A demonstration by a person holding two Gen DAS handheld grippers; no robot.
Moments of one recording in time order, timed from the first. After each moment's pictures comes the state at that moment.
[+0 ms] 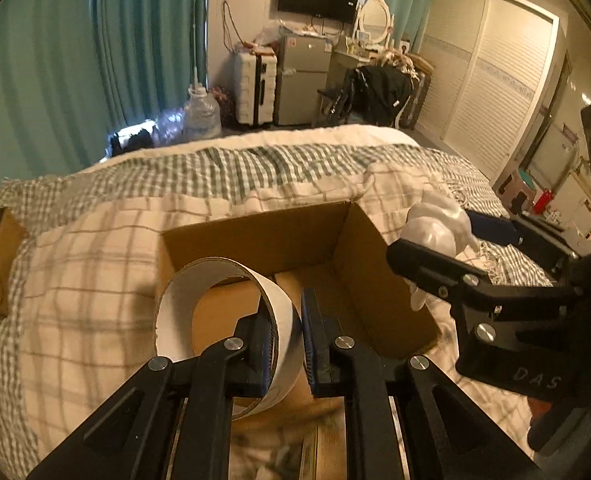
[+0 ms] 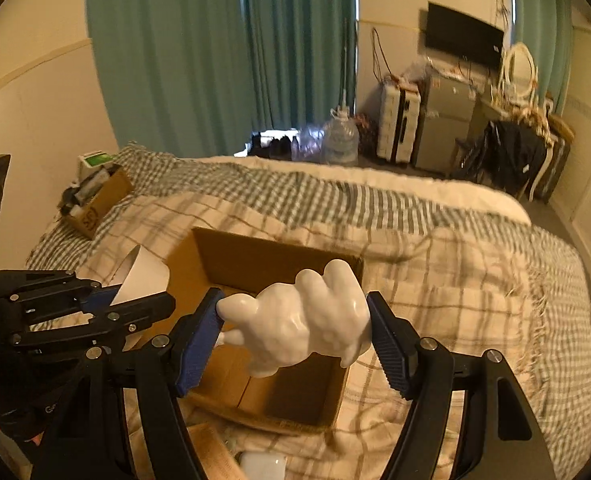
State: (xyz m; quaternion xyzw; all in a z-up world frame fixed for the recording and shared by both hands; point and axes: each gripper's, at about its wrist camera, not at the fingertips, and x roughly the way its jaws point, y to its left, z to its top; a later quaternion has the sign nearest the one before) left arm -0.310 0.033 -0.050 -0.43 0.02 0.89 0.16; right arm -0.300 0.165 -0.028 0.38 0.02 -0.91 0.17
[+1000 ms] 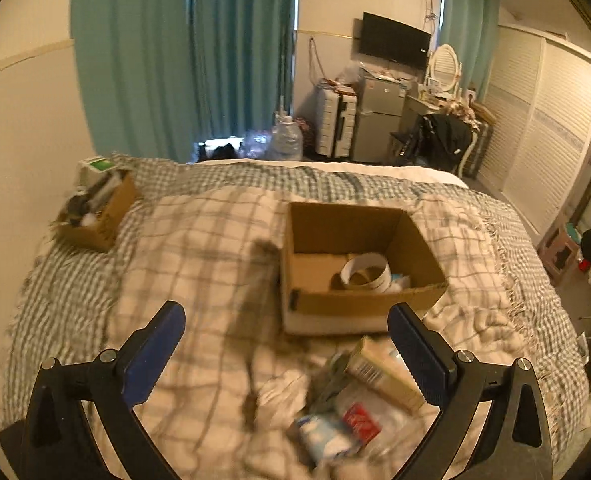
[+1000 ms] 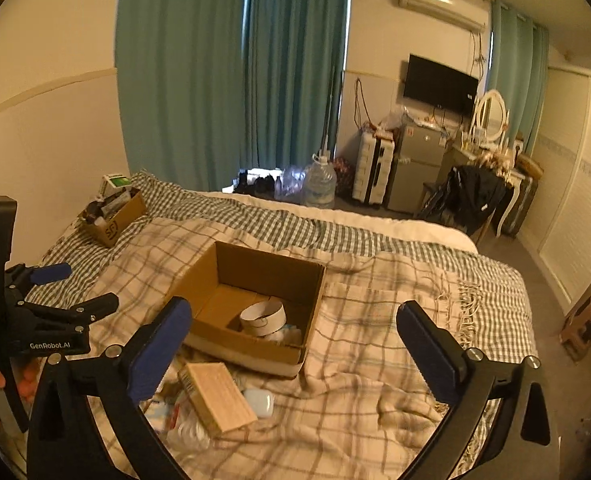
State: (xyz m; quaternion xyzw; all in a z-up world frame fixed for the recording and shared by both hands) left arm -0.140 -0.049 0.021 -0.37 -0.01 0.93 0.01; right arm -0.115 0.194 0.086 0.29 0.06 -0.94 0.14
